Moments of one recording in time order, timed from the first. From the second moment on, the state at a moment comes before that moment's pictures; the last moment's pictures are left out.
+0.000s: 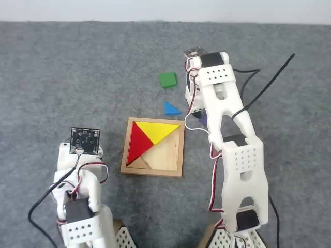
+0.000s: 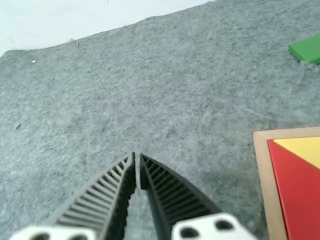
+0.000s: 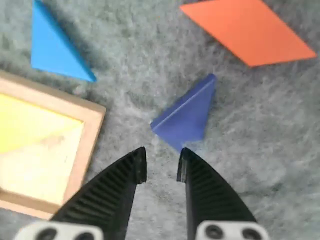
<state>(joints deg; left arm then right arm) -20.0 -103.1 97.2 47.3 -14.8 -17.7 43.9 -43.5 100.7 5.9</state>
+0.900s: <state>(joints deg) -20.0 -103.1 97.2 47.3 -14.8 -16.7 55.1 -45.5 94.2 0.2</state>
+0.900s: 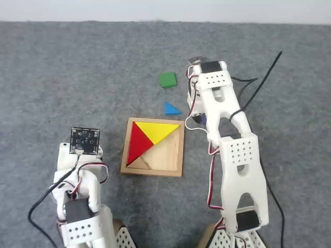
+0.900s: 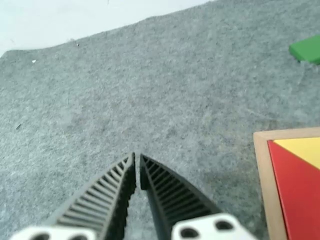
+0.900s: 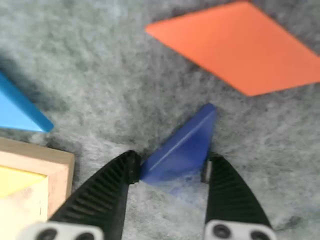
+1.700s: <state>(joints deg) -20.0 -103.1 97.2 47.3 -14.8 -14.9 55.8 -52.7 100.3 2.2</state>
